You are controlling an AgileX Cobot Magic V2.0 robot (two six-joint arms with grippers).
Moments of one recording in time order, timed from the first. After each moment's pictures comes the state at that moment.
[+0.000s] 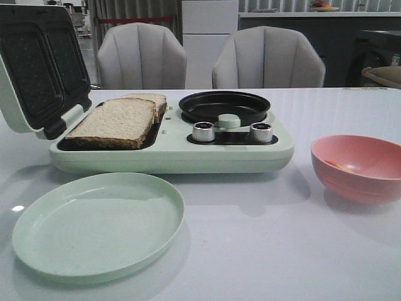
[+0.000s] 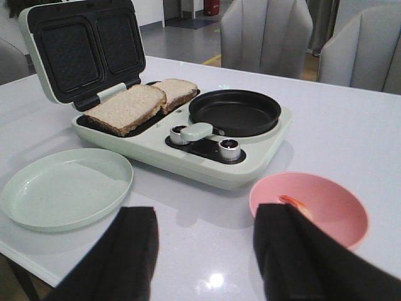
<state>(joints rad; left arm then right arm) -0.36 -0.01 -0.35 0.00 0.50 0.07 0.59 -0.01 -0.22 -0.18 0.41 0.23</state>
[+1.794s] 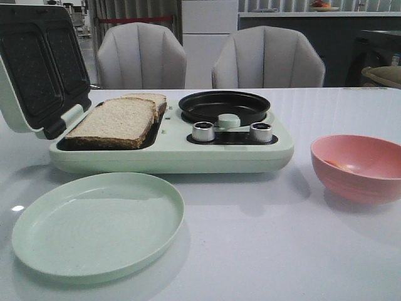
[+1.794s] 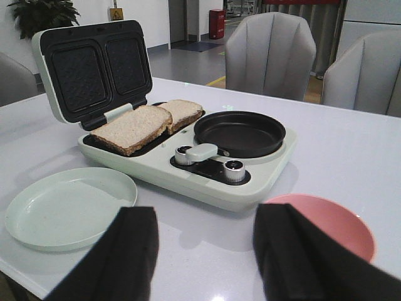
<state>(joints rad) 0.06 1.08 -1.01 -0.39 0.36 -0.09 0.59 -0.01 -0.21 -0.19 0.35 0.23</state>
